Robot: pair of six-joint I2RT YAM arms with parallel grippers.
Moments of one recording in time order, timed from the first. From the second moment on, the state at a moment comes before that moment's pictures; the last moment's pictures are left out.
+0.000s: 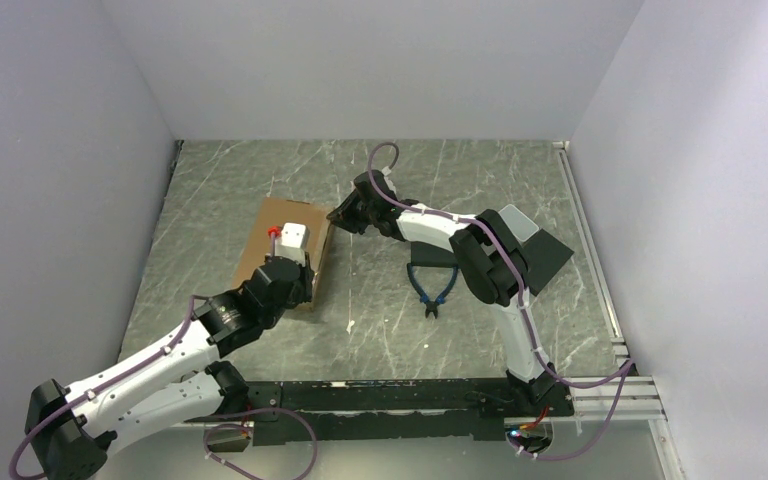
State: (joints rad) left arm -0.84 0.81 0.61 -0.34 -0.48 -0.41; right arm 0.69 2.20 1.55 0.01 -0.06 1.29
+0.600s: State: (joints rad) left arm -0.84 0.86 0.69 -0.40 -0.52 -0.44; right arm 0.69 2.21 1.57 0.01 -0.05 1.22
